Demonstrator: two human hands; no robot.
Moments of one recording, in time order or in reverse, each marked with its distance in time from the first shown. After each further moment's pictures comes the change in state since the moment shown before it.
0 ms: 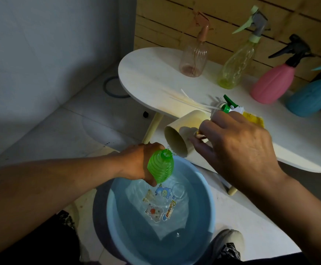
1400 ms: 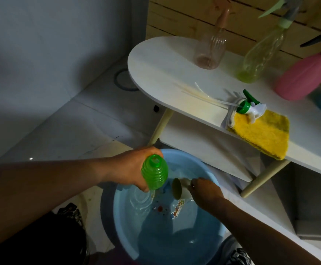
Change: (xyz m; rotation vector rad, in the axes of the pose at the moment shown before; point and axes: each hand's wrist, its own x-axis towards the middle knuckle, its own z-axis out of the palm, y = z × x) left_hand -0.031 -0.027 0.007 -0.244 -0.027 -0.150; right_hand -0.105 -0.040 0.226 0.355 -0.998 0.364
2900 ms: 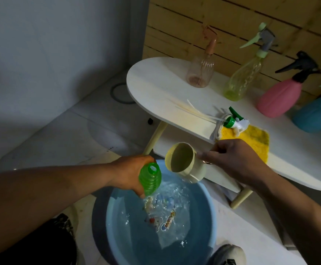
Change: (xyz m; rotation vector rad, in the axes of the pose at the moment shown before) left_hand 0.008 0.008 -0.006 0.192 -0.024 -0.049; right_hand -0.088 -0.008 -0.201 0.600 0.306 -0.013
